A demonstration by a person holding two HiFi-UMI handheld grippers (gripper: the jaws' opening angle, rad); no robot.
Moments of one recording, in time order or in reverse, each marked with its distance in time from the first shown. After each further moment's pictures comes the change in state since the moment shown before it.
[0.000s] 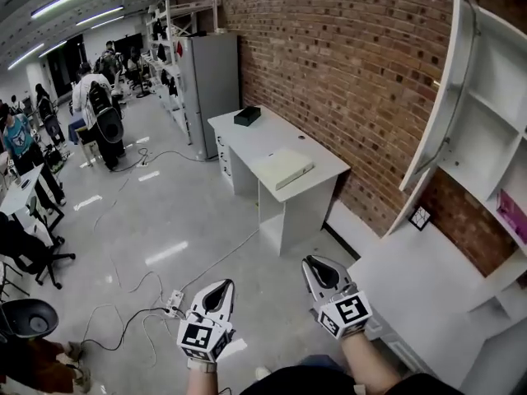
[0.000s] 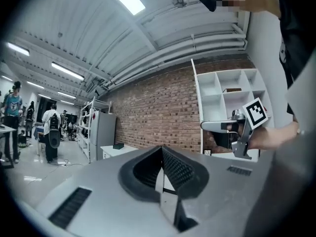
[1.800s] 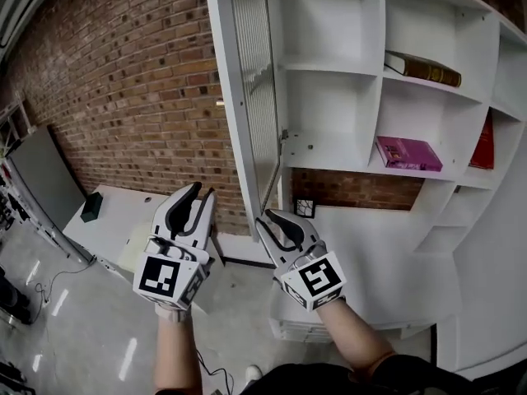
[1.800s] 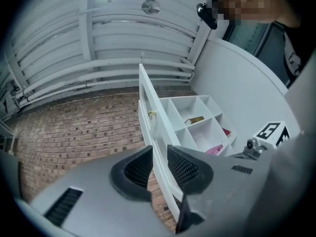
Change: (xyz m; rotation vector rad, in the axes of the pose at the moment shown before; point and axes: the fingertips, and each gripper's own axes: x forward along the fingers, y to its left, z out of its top) left arm 0.403 -0.264 0.296 0.182 -0.432 -0.779; right arm -0.070 -0.345 0.141 -0.205 -0.128 -0.635
